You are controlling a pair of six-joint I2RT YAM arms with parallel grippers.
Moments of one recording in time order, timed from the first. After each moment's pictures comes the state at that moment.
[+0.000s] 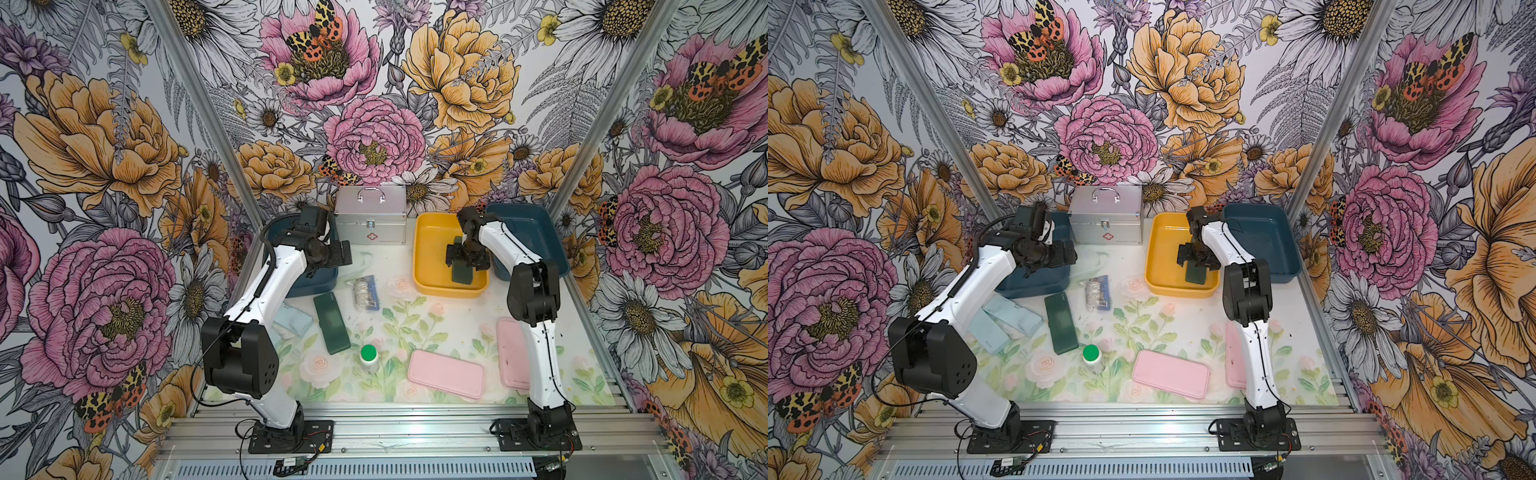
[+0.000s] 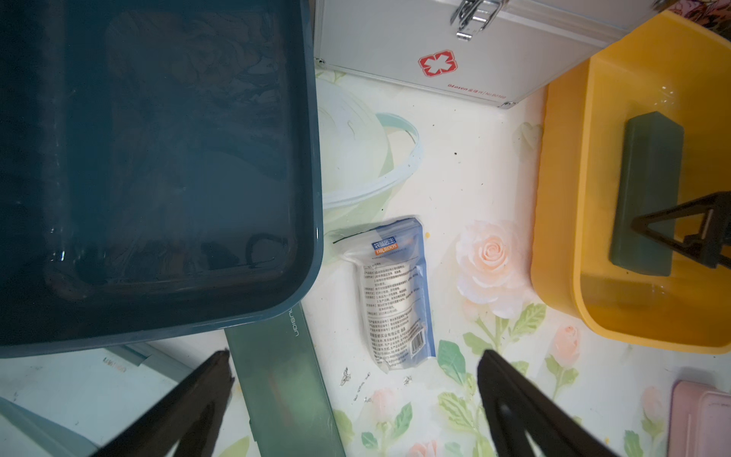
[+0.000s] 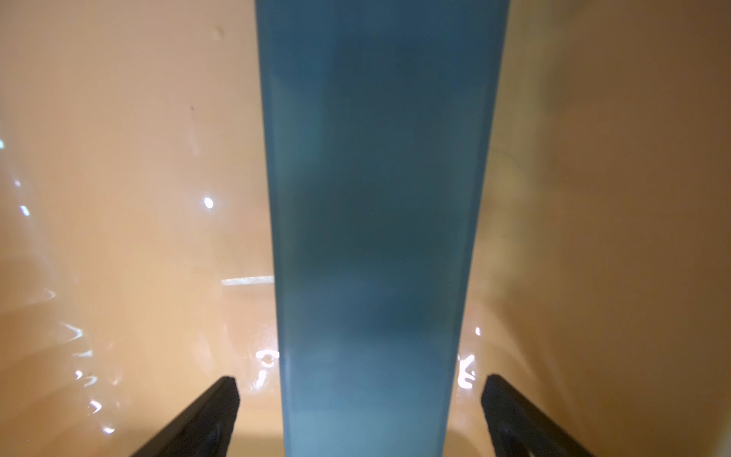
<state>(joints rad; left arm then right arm) -0.19 1.62 1.50 -0.92 0.01 -0.33 0.22 2.35 2.14 -1.15 0.00 0.36</state>
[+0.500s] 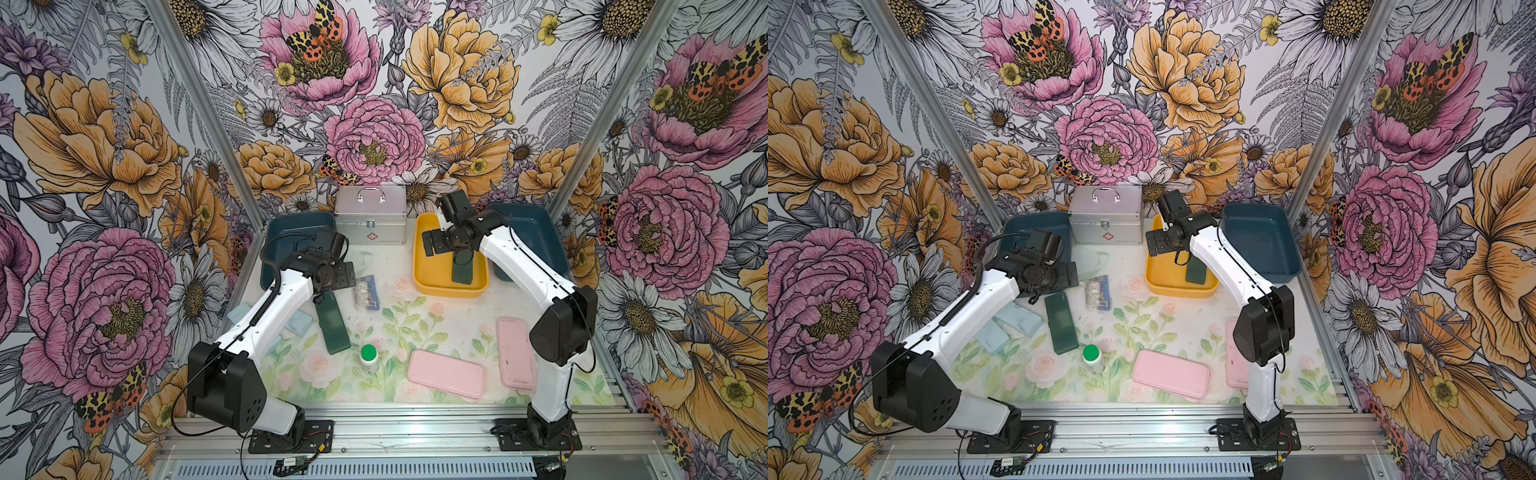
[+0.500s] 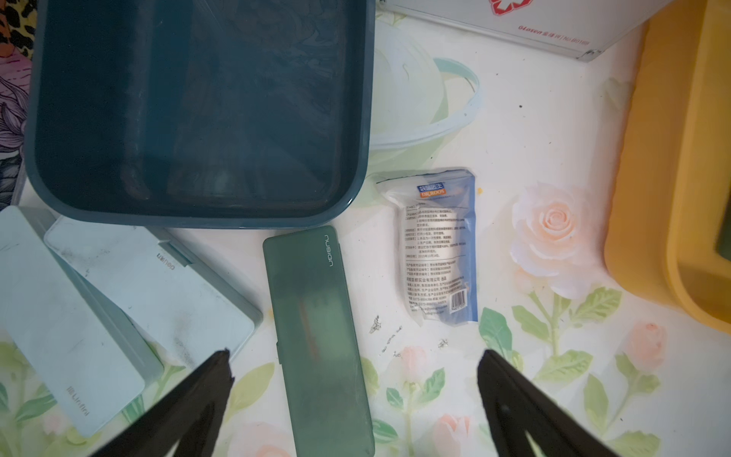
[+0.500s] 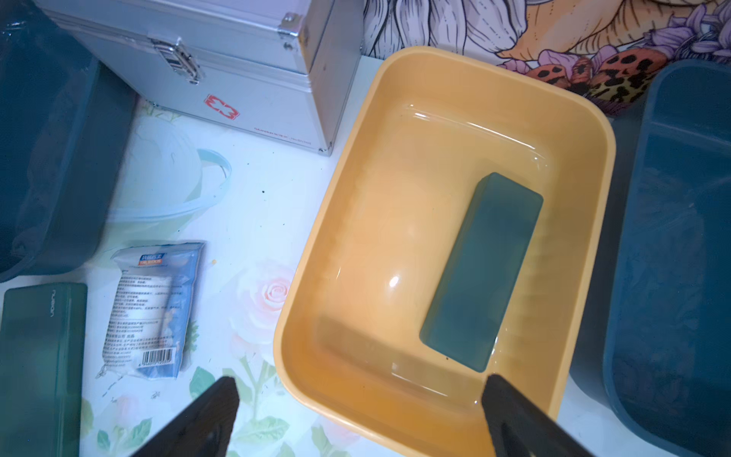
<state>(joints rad) -0.34 1.45 1.27 -0.94 -0.25 -0.50 0.48 1.91 1.92 -0.96 0.10 0.17</state>
